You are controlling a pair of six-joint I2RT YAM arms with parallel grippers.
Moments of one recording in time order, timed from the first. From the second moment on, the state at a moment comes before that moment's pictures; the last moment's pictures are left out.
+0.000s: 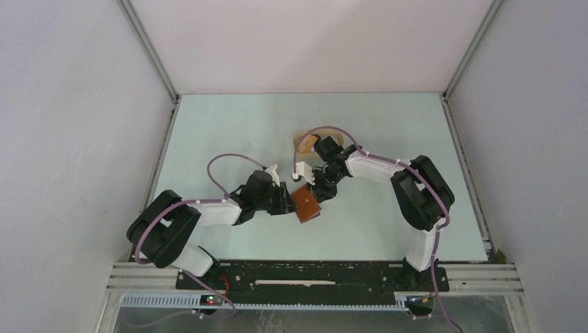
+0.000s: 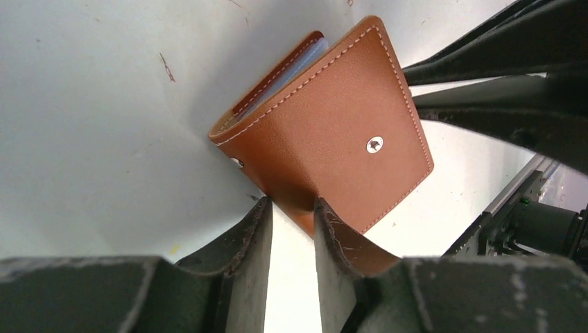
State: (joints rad) left arm -0.64 1.47 0.48 0.27 0.26 -0.71; right arm 0.66 1.88 1.23 -0.61 -0.51 -0.85
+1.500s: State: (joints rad) left arm -0.63 1.45 0.69 0.01 0.29 -0.63; right arm 0.36 1.54 1.18 -0.59 -0.73 -0.40
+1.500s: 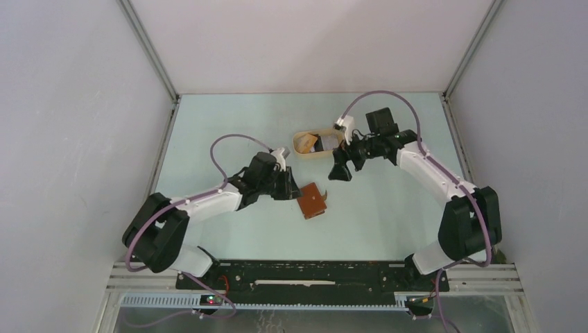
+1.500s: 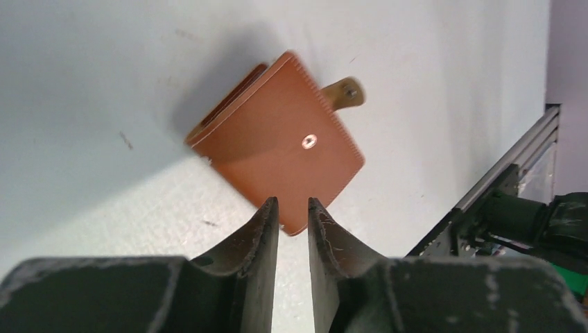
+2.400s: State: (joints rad) left arm -0.71 1.65 0.85 -0.08 0.21 -0.54; right arm 0.45 1.87 1.25 -0.66 -0.62 -0.11
